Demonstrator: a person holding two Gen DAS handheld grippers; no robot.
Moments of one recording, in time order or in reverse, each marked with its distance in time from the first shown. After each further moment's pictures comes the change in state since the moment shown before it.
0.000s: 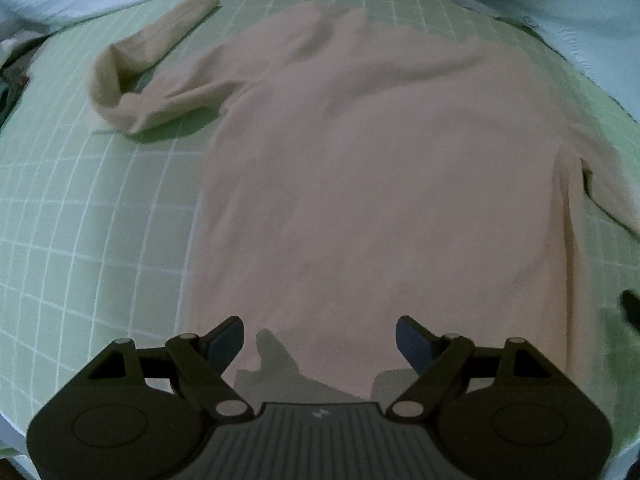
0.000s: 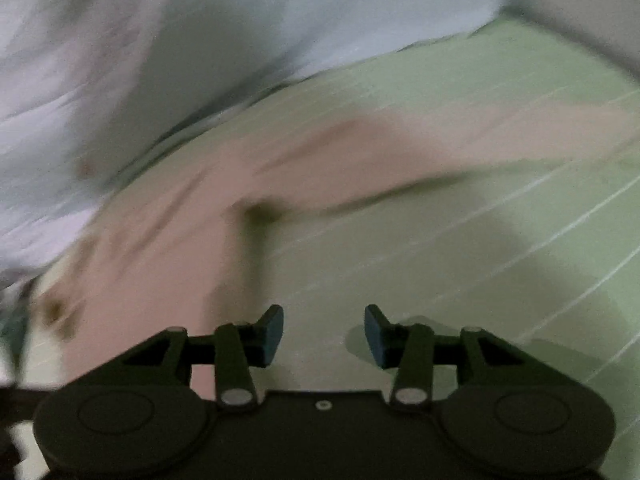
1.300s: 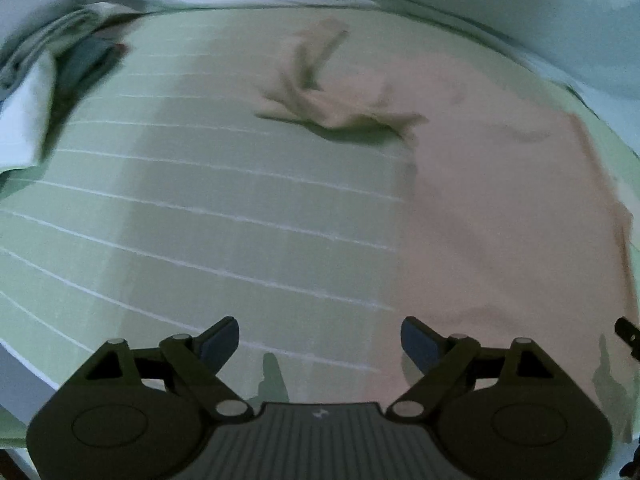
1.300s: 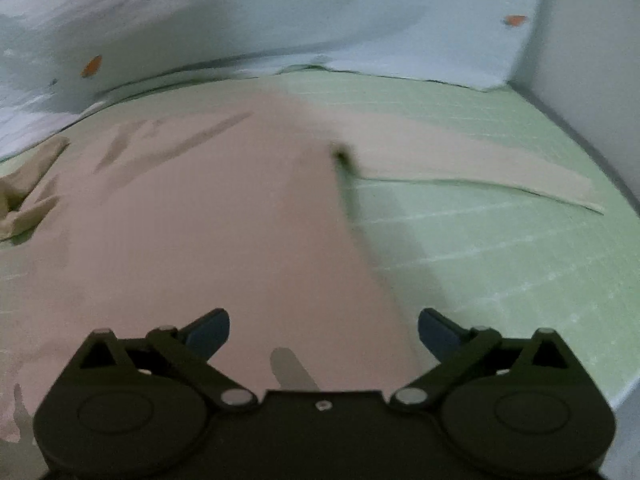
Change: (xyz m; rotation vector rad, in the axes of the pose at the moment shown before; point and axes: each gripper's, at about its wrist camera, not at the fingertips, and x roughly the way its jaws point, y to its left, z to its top) left arm -0.037 0.141 -0.037 -0.106 -0.124 0.018; right arm 0.005 0.112 -0.060 -0.270 -0.044 -0.348
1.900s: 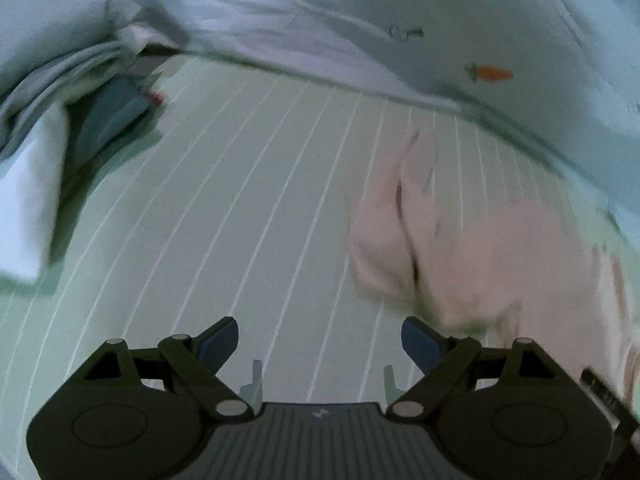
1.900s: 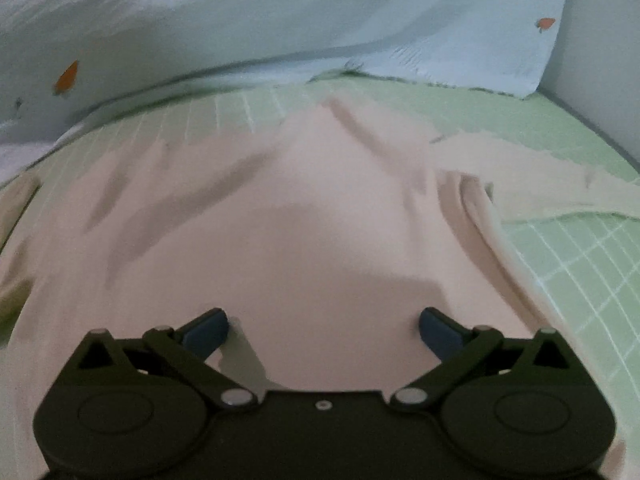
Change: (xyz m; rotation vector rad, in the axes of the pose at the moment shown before) left arm 0.041 0.103 0.151 -0.104 -0.126 -0.085; right arm 0.091 0.089 0.052 0.115 -0.088 -0.089
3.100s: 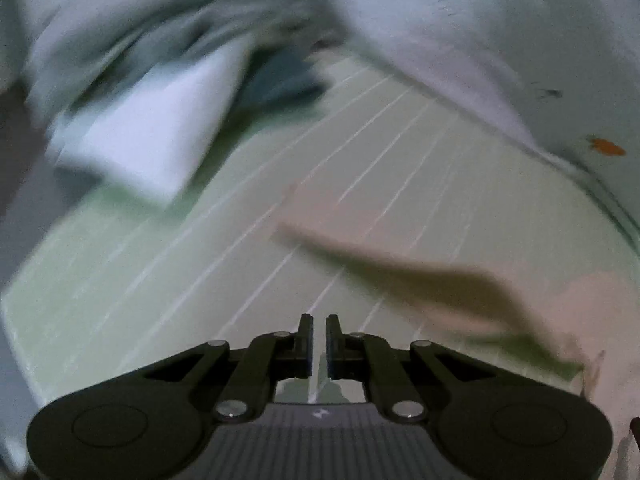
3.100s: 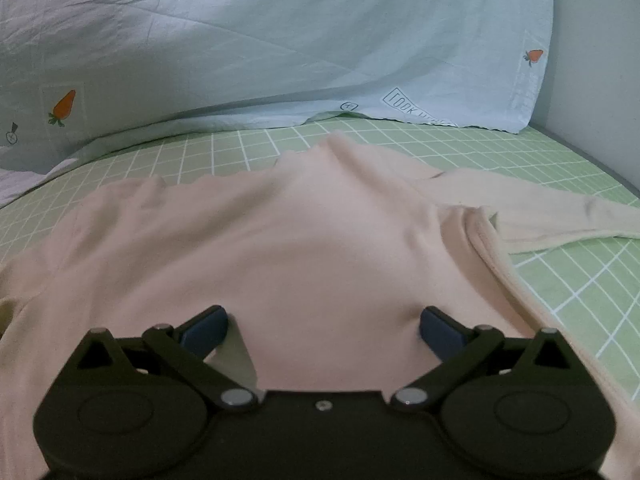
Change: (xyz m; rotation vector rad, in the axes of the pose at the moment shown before) left arm -0.028 0.086 -0.082 -0.322 -0.050 0.206; right arm 0.007 0.001 -0.010 -0.005 -0.135 -0.011
